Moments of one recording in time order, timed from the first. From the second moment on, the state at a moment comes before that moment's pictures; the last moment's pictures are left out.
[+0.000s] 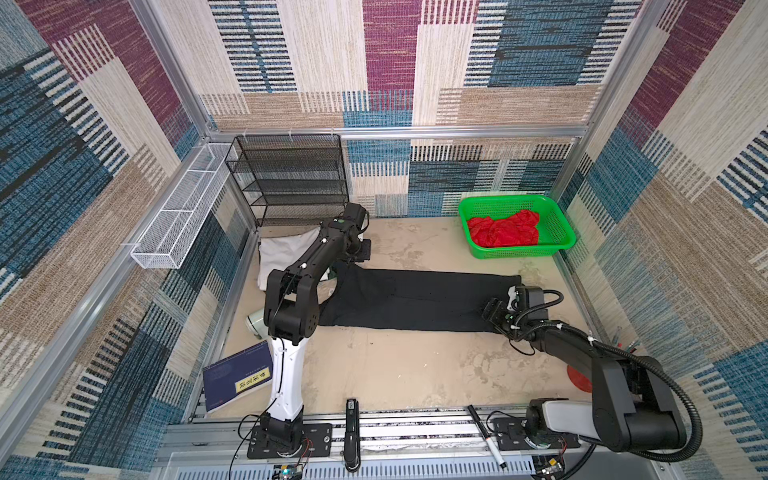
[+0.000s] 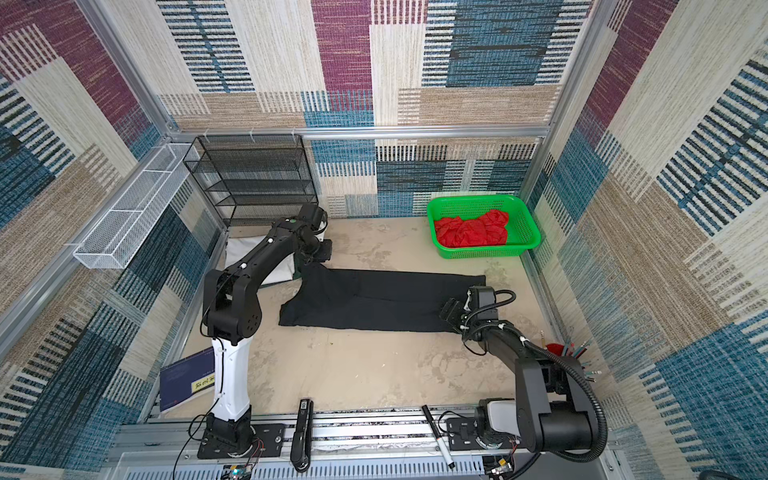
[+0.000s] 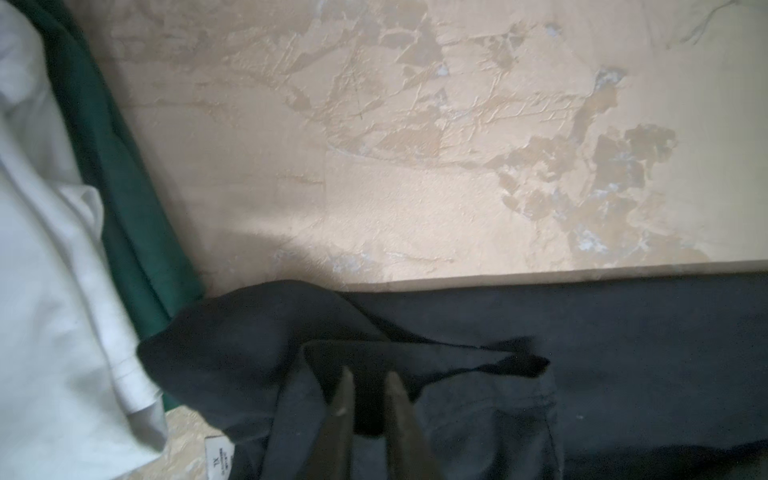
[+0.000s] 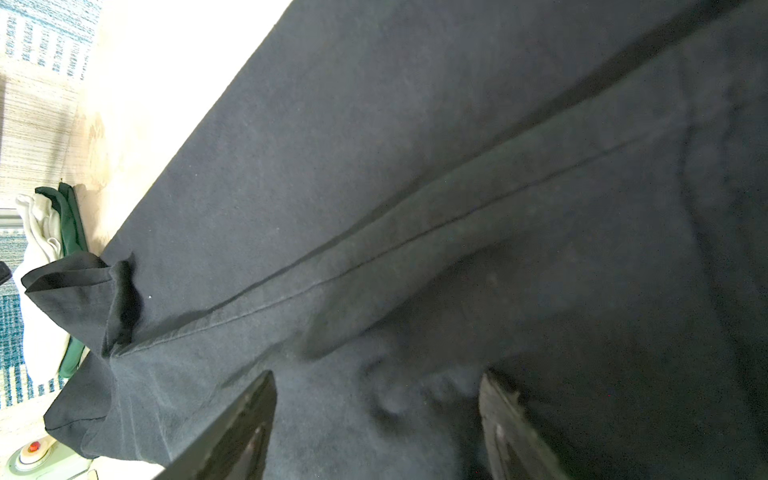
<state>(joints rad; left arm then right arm) -0.31 2.19 1.97 -0.92 -0.03 -0.21 0.03 1.30 0.48 -0.10 -0.28 0.68</state>
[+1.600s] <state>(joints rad) -0.38 2.36 2.14 -0.85 0.01 -0.12 -0.04 0.83 0.53 -0.70 -0.32 0.81</state>
